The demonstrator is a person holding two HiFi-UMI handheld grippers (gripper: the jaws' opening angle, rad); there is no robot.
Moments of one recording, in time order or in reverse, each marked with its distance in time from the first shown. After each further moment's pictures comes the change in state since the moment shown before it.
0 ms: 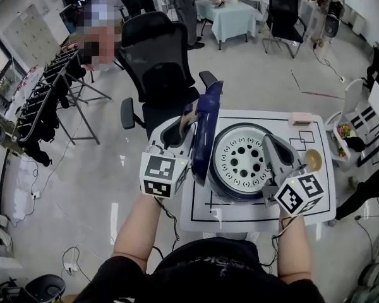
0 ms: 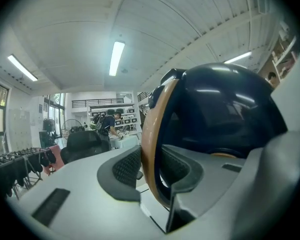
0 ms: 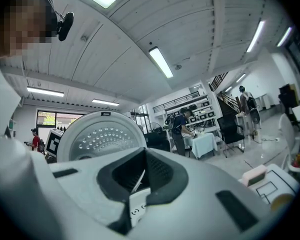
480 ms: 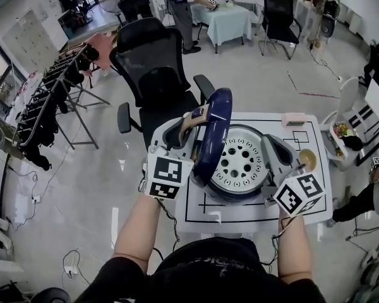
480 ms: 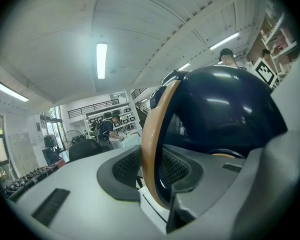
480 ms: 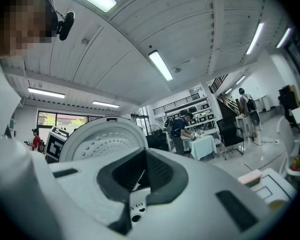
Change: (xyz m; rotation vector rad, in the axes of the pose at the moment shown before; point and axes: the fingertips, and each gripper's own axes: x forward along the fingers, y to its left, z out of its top) left arm 0.012 -0.037 0.016 0.181 0.060 0.009; right arm -0.024 -0.018 0.017 -0.012 -0.019 0.003
